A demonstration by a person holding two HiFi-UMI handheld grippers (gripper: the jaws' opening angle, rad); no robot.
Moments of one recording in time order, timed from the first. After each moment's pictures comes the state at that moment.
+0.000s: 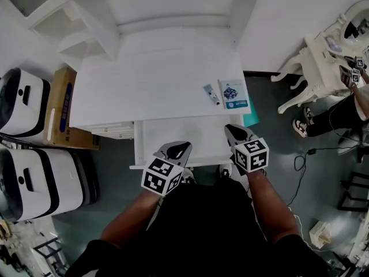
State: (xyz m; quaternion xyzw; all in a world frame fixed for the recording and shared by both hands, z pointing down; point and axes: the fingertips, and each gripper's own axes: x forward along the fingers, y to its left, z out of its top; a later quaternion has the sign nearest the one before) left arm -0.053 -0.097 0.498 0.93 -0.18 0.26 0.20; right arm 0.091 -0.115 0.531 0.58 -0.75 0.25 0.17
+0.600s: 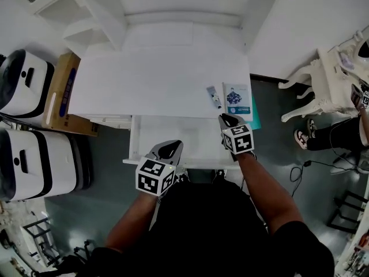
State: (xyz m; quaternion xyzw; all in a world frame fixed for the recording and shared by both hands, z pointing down) left arm -0.060 -0.121 0.513 0.89 -0.29 0.25 0.25; right arm 0.111 -0.191 0.600 0.55 -0.76 0.25 0.25
